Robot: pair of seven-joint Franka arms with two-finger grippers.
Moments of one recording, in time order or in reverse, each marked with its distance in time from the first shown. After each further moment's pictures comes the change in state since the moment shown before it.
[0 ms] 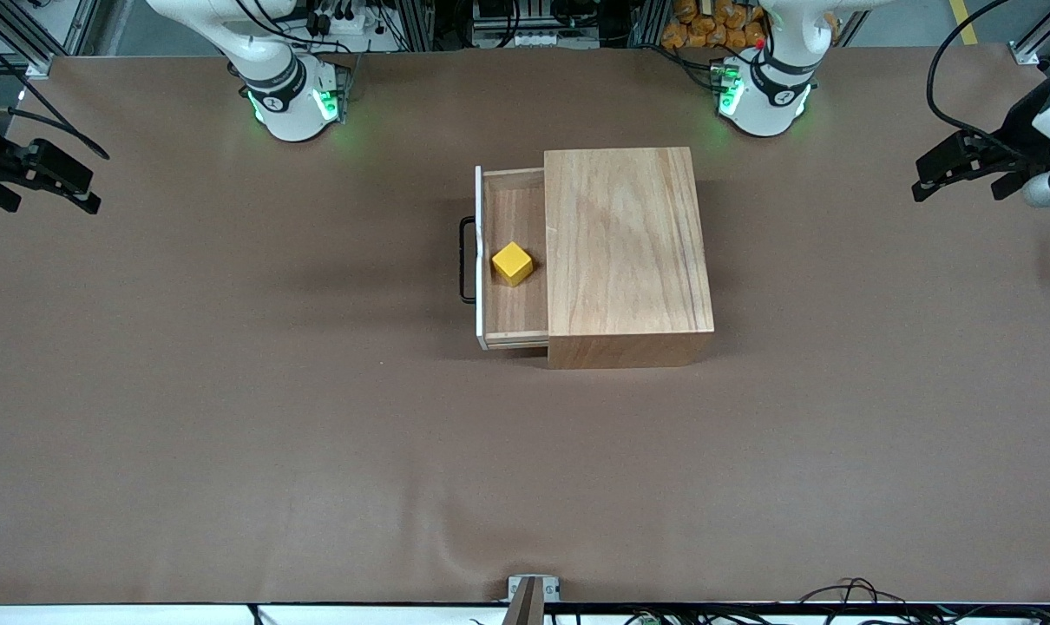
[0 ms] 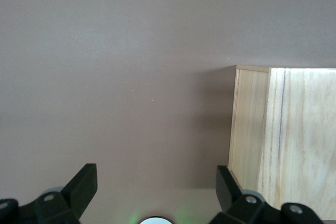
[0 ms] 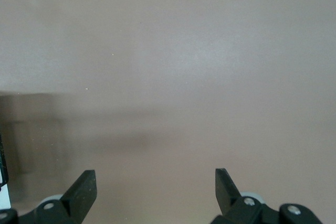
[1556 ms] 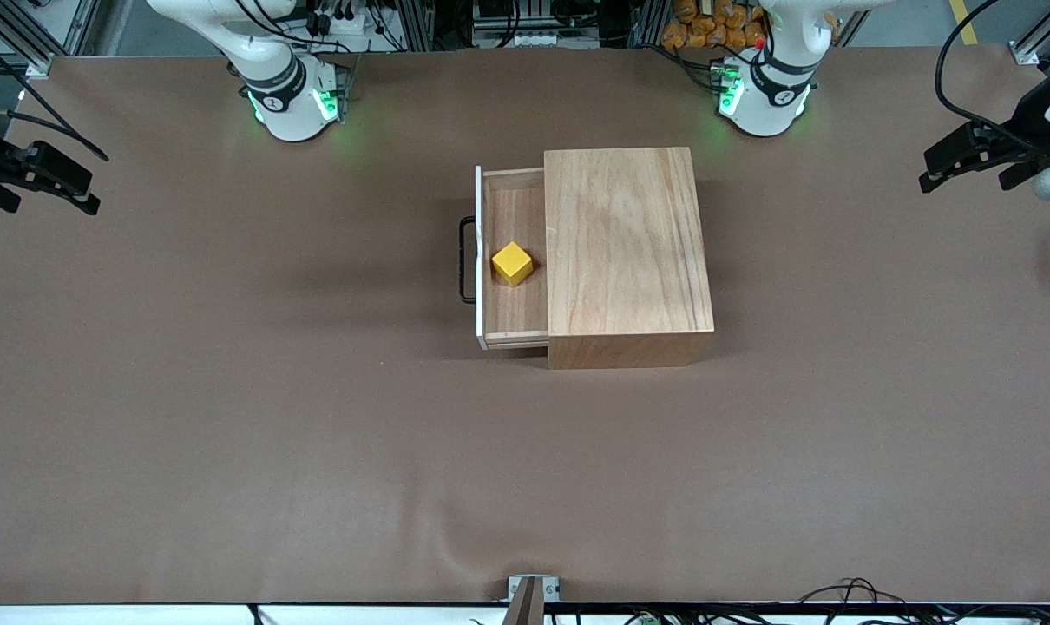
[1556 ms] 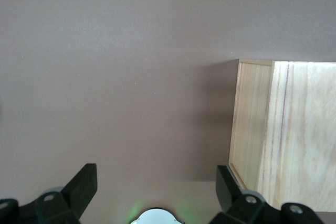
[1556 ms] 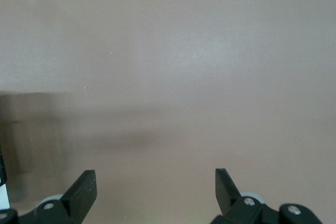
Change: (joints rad) left arm 0.003 0.001 0.008 0.019 0.001 -0.043 0.000; right arm -0.006 0.004 0.000 0.000 -0.001 -0.004 0.000
